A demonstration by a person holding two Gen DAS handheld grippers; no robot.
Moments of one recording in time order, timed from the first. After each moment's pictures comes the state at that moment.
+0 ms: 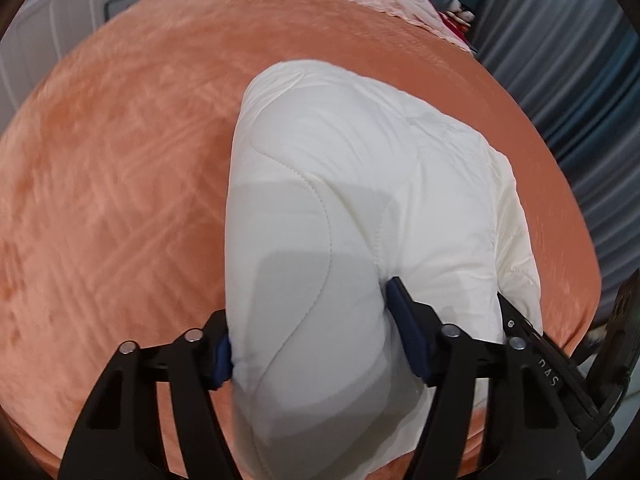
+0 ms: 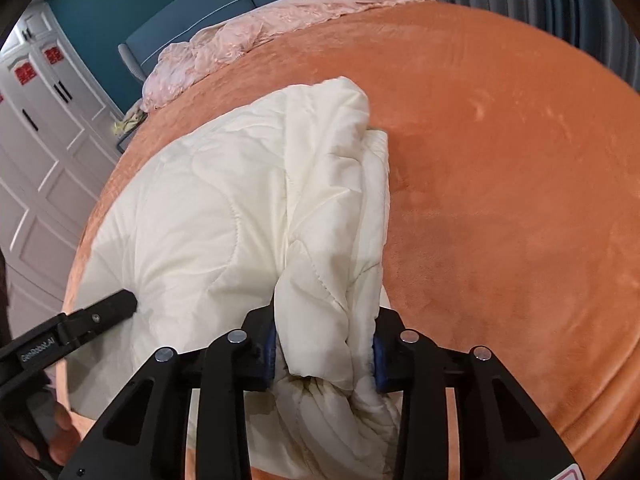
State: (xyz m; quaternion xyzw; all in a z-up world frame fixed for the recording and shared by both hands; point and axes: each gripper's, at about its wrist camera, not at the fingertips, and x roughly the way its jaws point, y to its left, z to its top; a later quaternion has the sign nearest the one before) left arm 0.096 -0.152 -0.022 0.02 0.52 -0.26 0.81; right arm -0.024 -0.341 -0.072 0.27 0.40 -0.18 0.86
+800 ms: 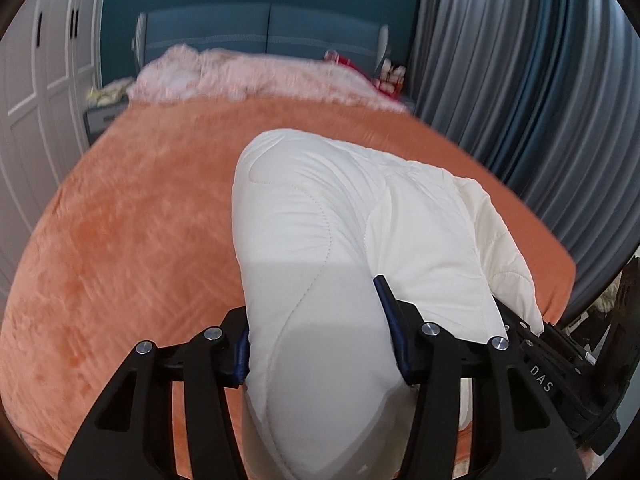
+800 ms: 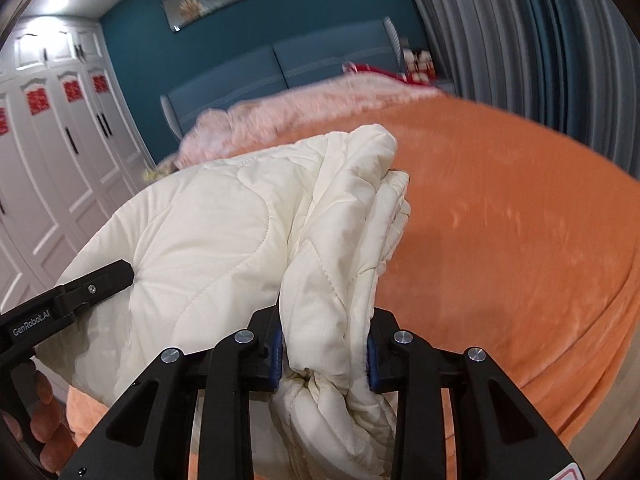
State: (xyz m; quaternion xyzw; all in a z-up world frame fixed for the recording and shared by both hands) left arm 0.020 -0.122 0.121 0.04 0.35 -0.33 0.87; right arm -0.114 -0.293 0.059 0.21 0.25 -0.19 0.93
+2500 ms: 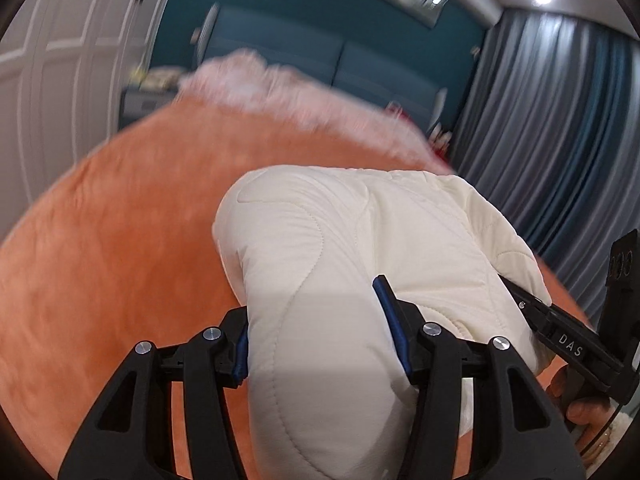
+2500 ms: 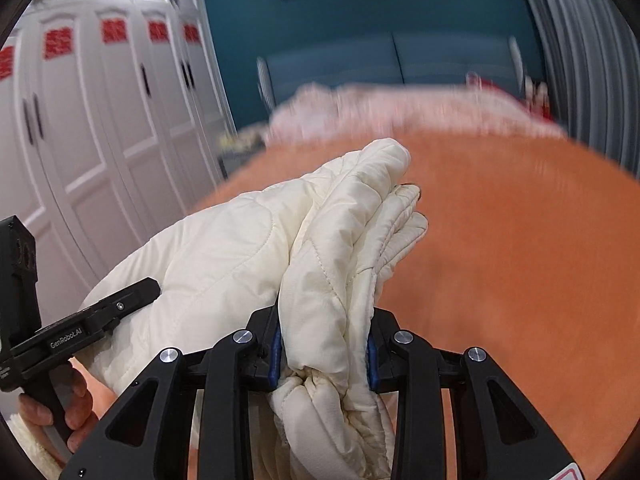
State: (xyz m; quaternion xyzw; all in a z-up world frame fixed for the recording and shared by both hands) left arm 0.253 0.036 -0.004 -0.07 0.33 -0.30 0.90; right arm 0.139 -0.195 -0.019 0.13 0.28 -0.04 0.95
